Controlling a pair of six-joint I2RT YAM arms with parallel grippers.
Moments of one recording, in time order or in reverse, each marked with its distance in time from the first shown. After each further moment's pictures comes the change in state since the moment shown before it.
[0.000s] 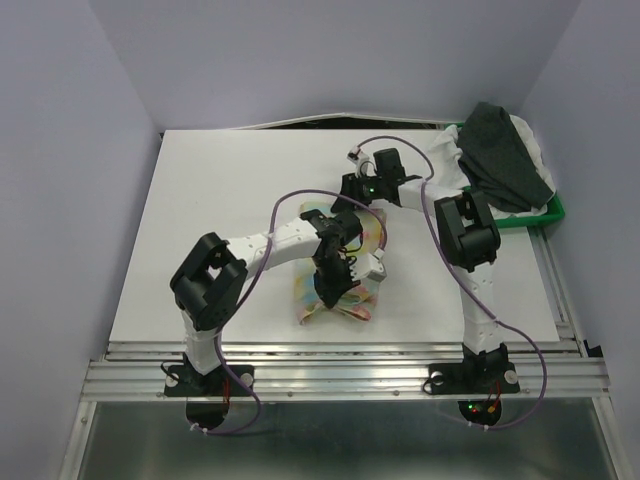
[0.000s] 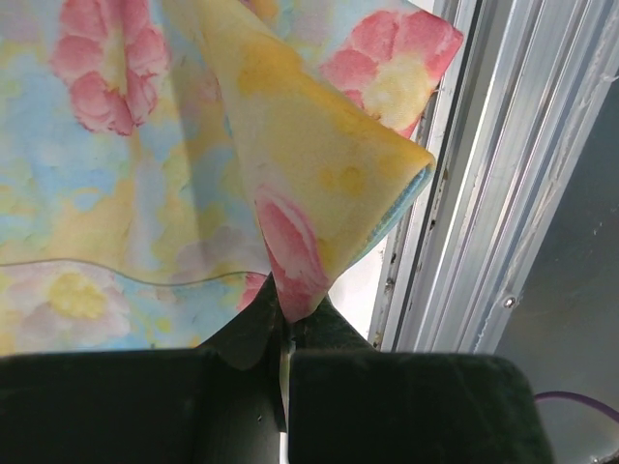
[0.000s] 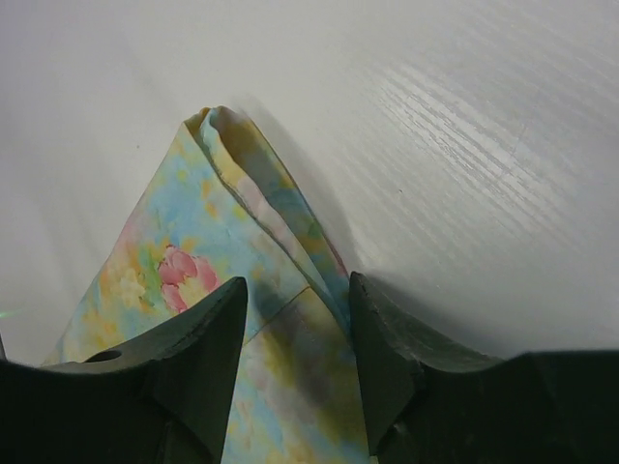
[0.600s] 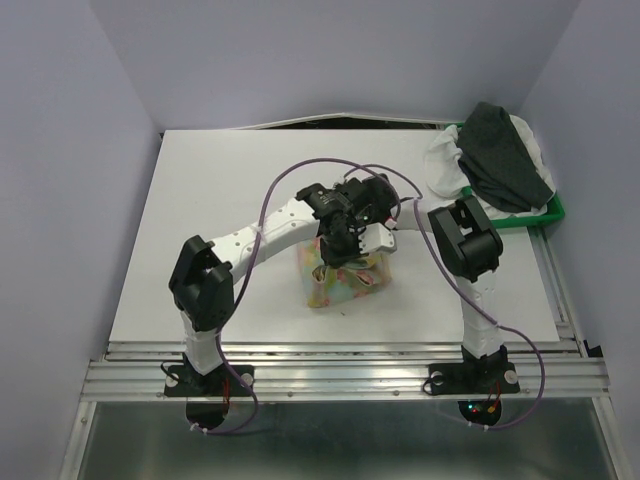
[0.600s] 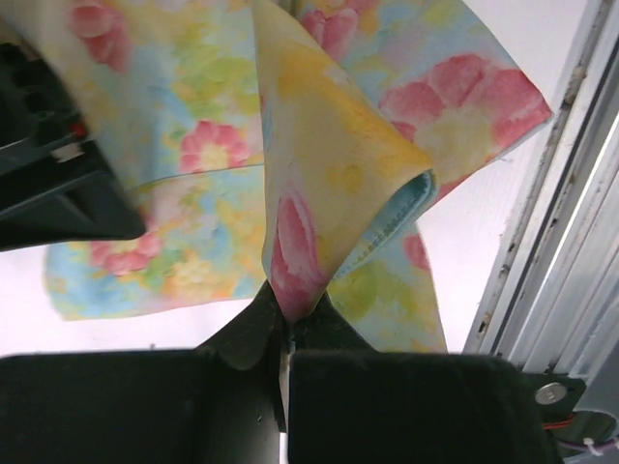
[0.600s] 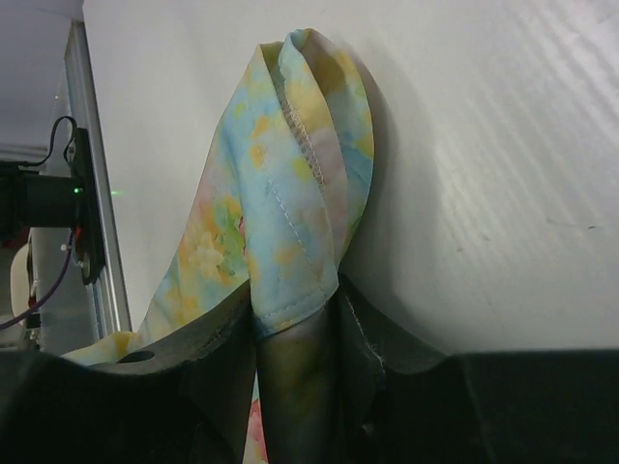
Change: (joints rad) left arm 0.000 -0.014 0.291 -0.103 -0.248 0.067; right arm 0.090 -0.100 -0.269 0.076 -0.190 0.008
